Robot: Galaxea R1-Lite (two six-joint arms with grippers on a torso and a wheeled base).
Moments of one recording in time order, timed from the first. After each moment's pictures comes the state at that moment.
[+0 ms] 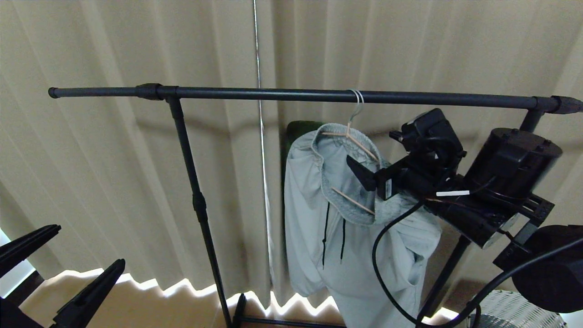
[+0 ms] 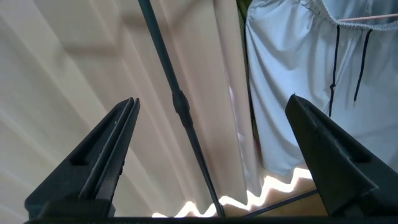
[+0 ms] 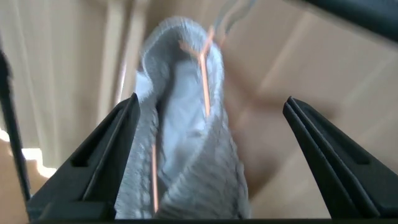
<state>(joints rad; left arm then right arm) -0.21 0.87 -0.04 -0.86 -0.10 0.28 0.54 1.75 -0.72 -1.10 -0.10 -0.29</state>
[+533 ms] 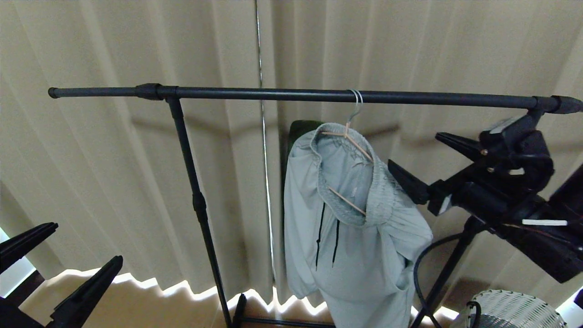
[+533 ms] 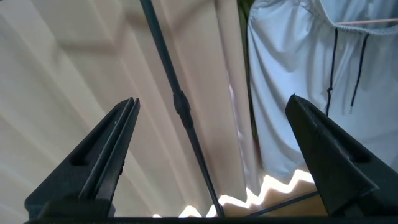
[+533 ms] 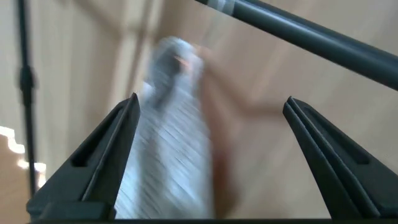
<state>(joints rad) -0.20 0.87 -0.05 -0.86 -0.09 0.26 0.45 1.54 -0.47 -1.18 -0.05 -0.29</state>
